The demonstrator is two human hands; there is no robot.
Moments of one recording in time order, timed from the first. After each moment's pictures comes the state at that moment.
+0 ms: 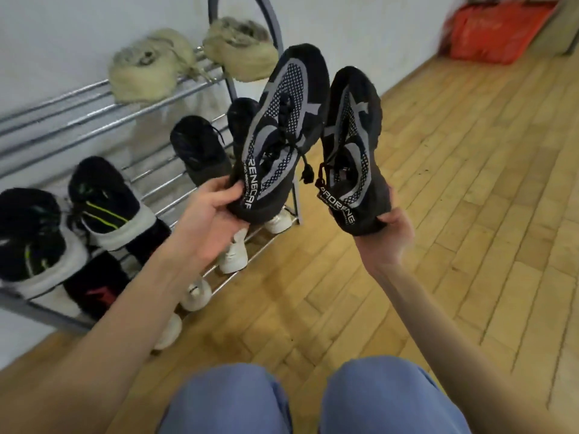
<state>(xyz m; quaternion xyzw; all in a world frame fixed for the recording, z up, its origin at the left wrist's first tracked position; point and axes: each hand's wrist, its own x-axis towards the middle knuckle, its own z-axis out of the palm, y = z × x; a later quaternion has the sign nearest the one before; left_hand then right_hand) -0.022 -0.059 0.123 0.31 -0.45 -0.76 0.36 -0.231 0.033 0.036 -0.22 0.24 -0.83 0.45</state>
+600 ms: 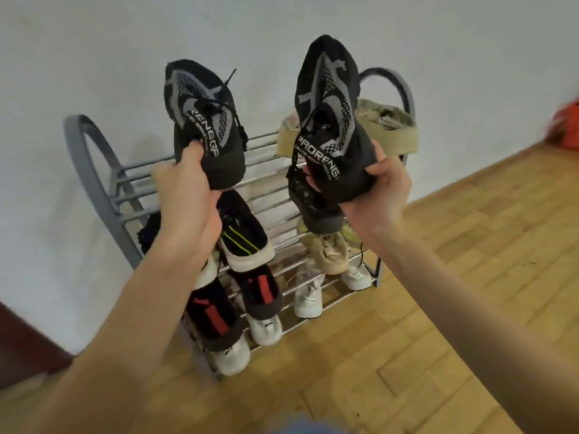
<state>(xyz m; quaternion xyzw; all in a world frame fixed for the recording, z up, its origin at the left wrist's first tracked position) 0.105 -0.075 0.243 0.35 -0.35 -0.48 0.73 -0.082 -0.073 0.201 -0.34 0.12 -0.75 0.56</state>
